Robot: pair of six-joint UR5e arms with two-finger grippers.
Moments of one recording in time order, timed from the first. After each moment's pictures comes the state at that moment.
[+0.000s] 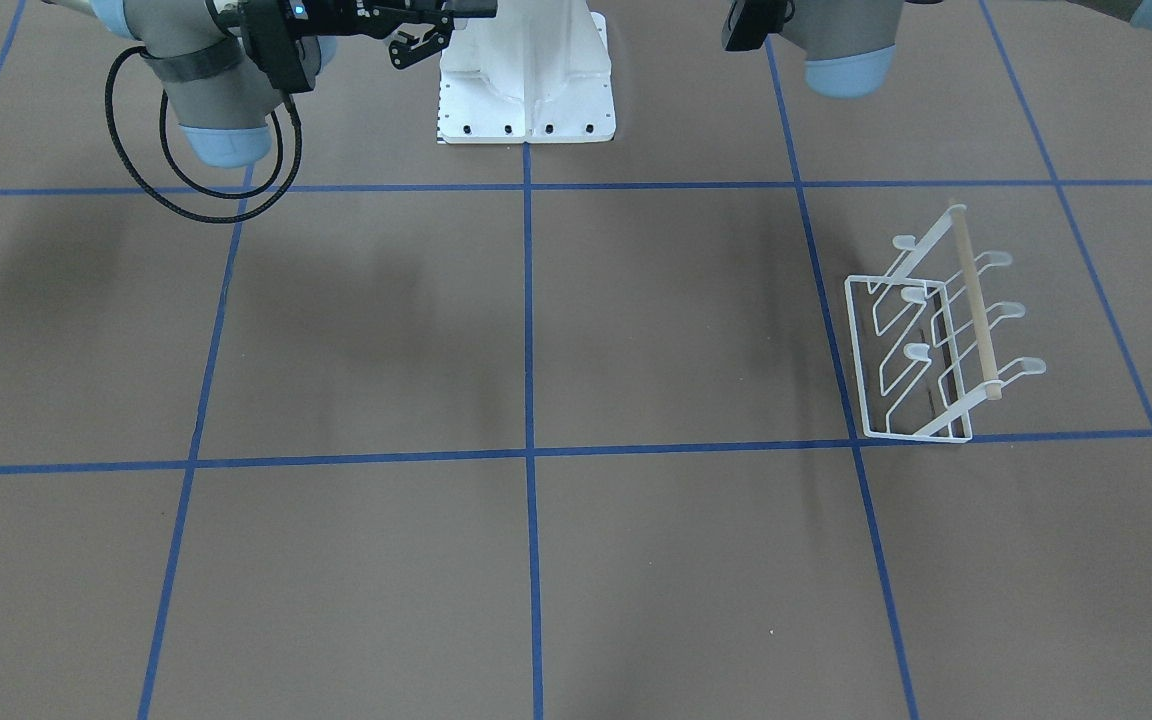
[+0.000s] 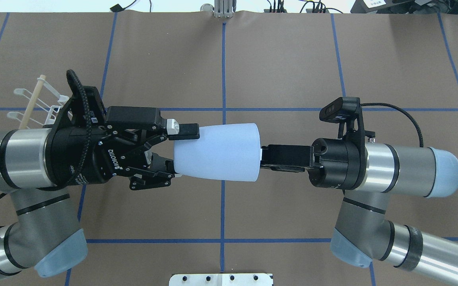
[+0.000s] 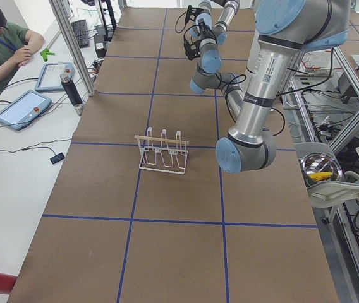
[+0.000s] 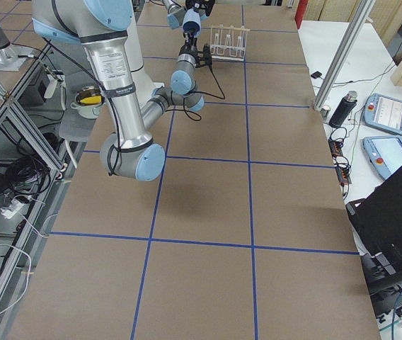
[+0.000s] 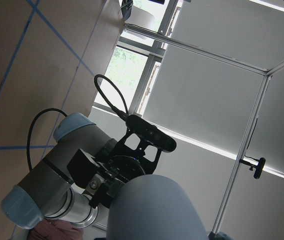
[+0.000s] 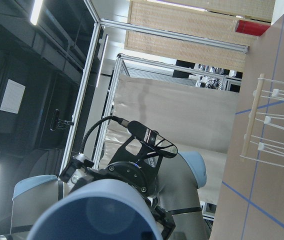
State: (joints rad) left arm -0.51 -1.97 -1.98 -3.10 -1.85 -2.25; right arm 0.46 -1.20 1.80 0.27 1.78 1.69
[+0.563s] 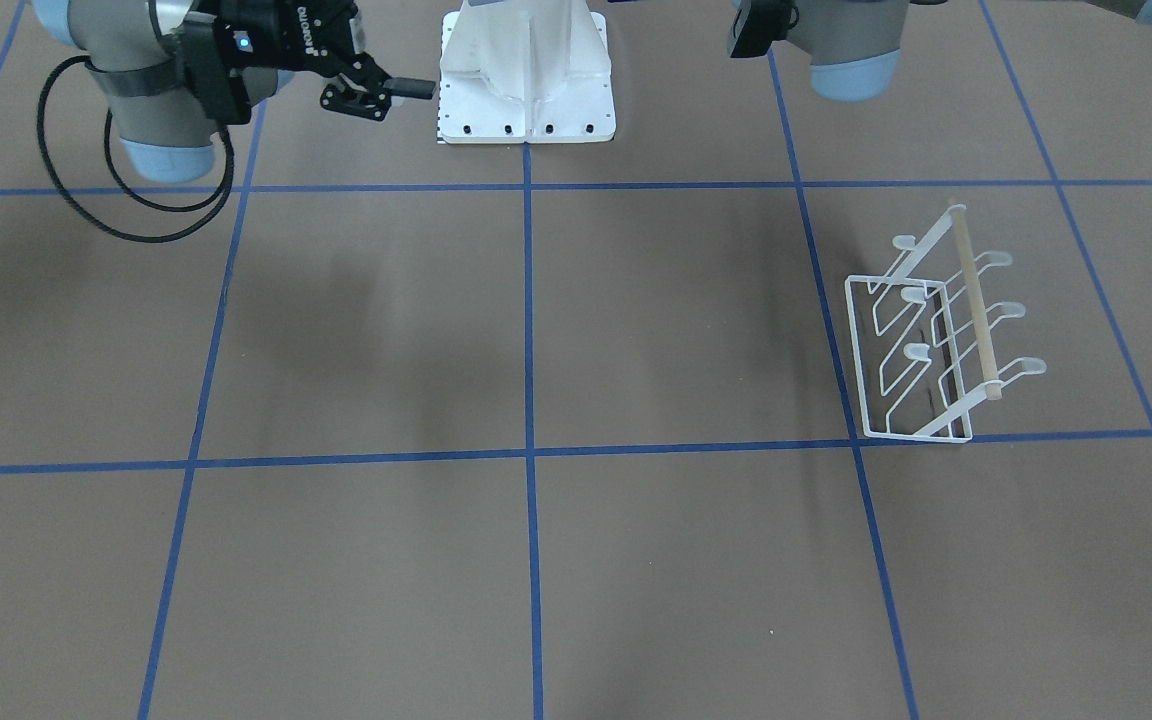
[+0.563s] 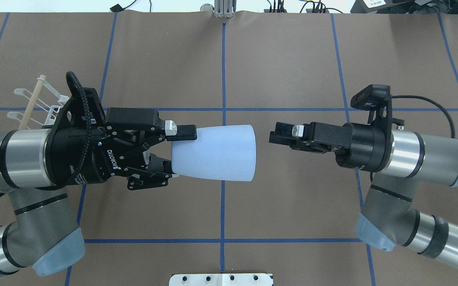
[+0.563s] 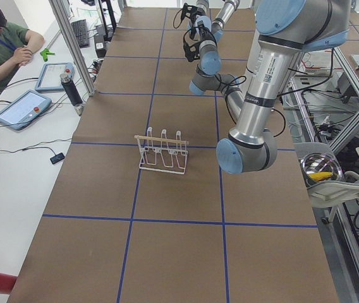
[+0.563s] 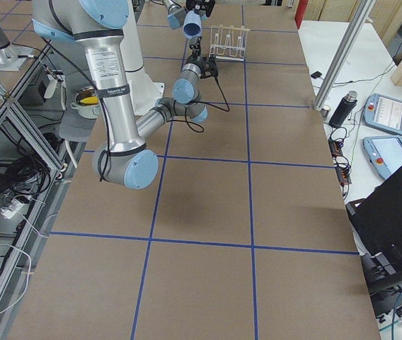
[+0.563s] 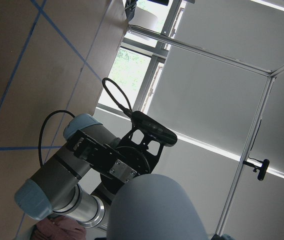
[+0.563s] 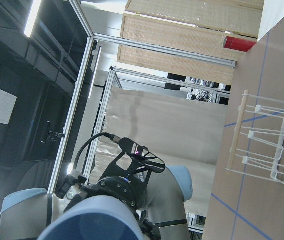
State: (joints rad) left arm -0.52 -1.95 -1.97 -3.10 -1.86 -2.25; right arm 0.58 -1.31 1.78 0.25 1.77 1.67
